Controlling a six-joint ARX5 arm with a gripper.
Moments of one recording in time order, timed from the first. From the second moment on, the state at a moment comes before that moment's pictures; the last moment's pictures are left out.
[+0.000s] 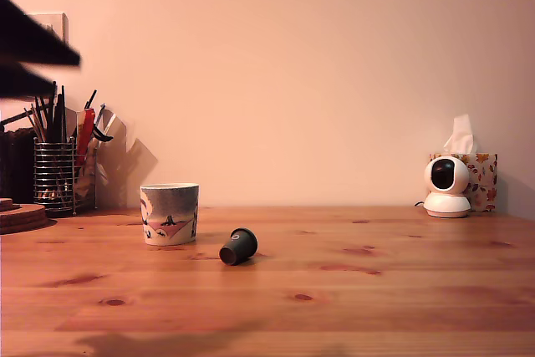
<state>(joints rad) -0.39 0.63 0.20 0.17 0.41 -0.15</state>
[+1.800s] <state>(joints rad) -0.49 1.76 0.46 0.86 0.23 -0.02</state>
